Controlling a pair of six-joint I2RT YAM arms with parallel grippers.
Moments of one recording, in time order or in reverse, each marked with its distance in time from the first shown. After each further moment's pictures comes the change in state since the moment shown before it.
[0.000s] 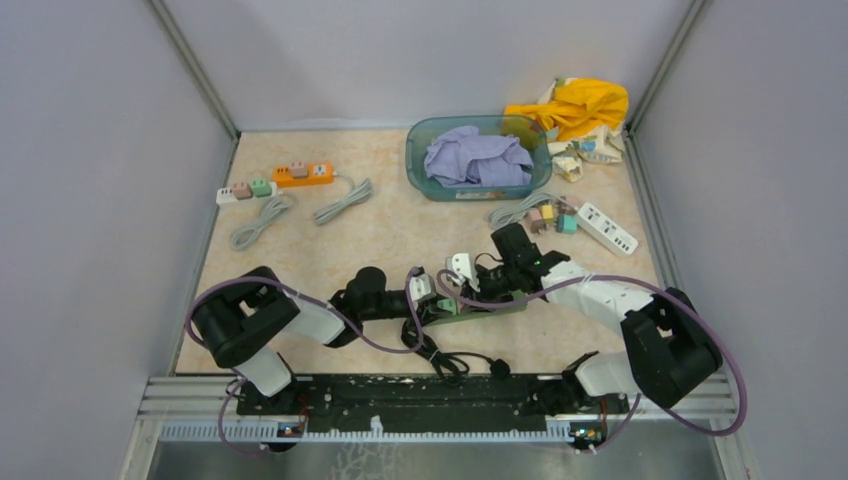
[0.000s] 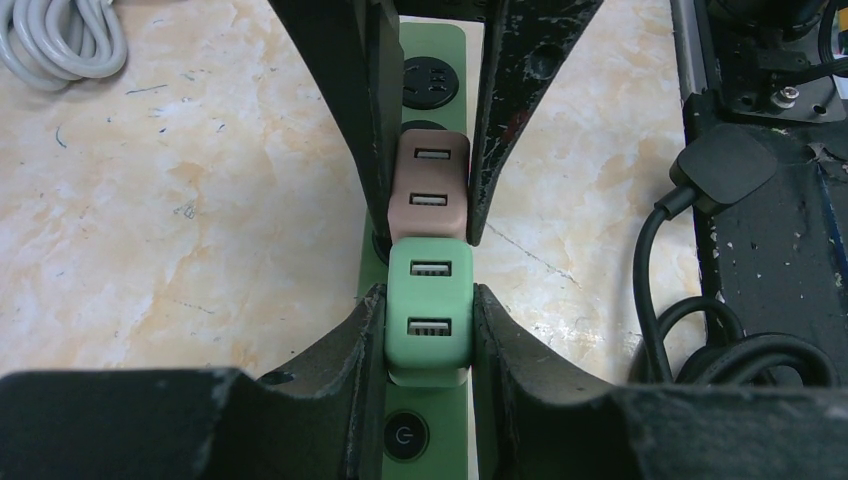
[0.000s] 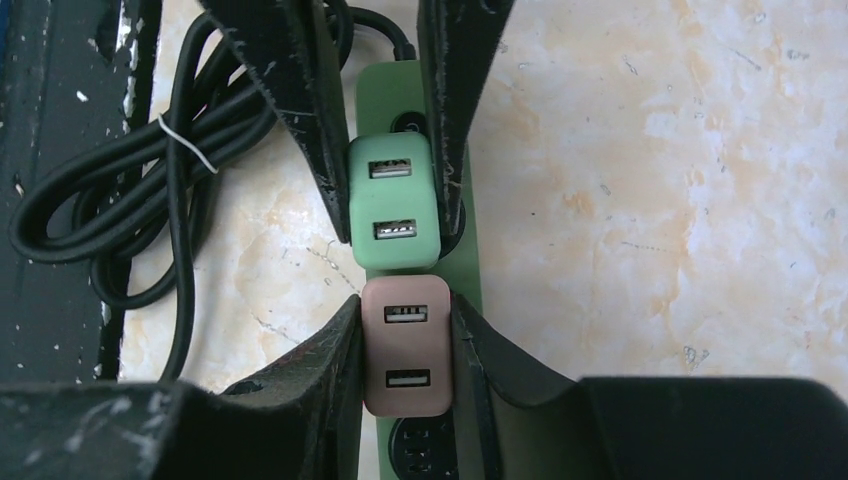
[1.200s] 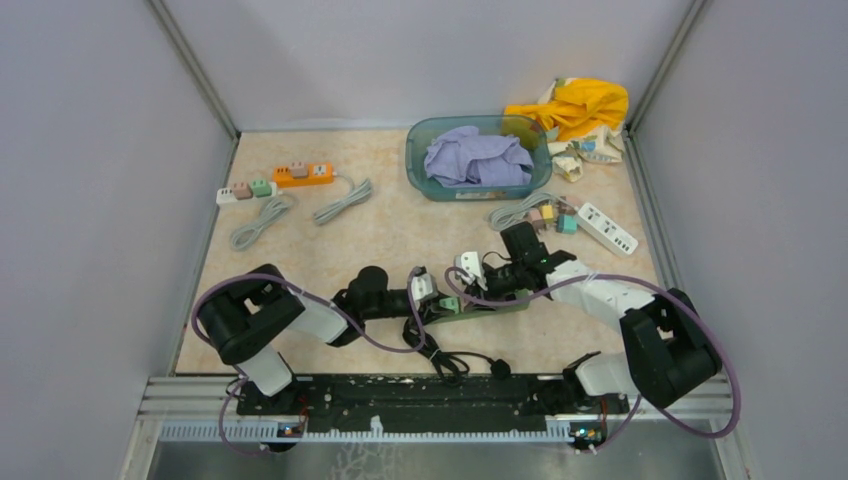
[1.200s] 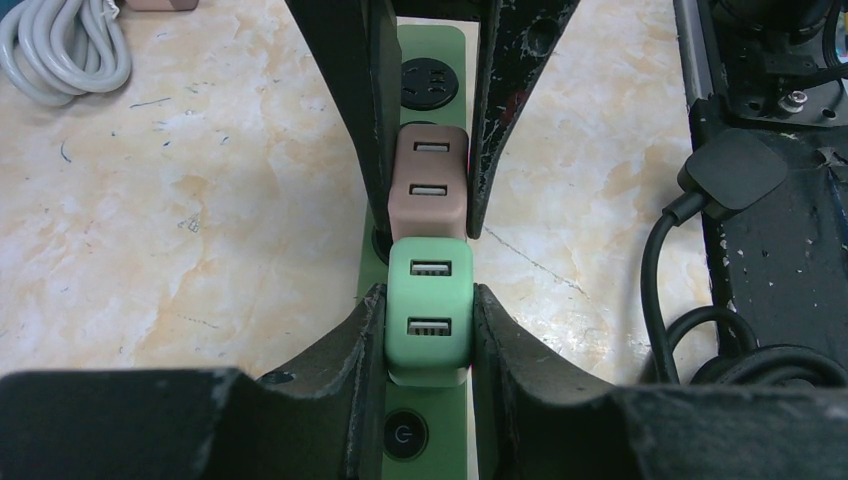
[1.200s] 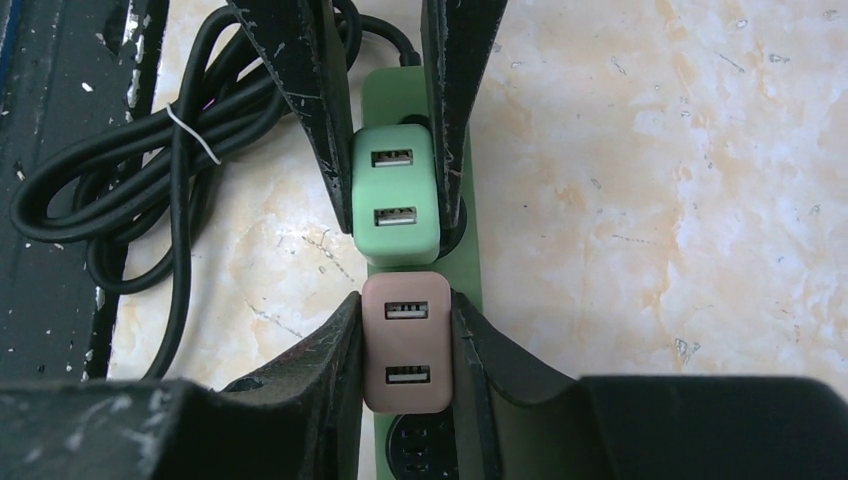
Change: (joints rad) left arm 0.001 0.030 0.014 0.026 0.004 0.003; right arm -0.084 0.000 -0.020 0.000 -0.080 -0.049
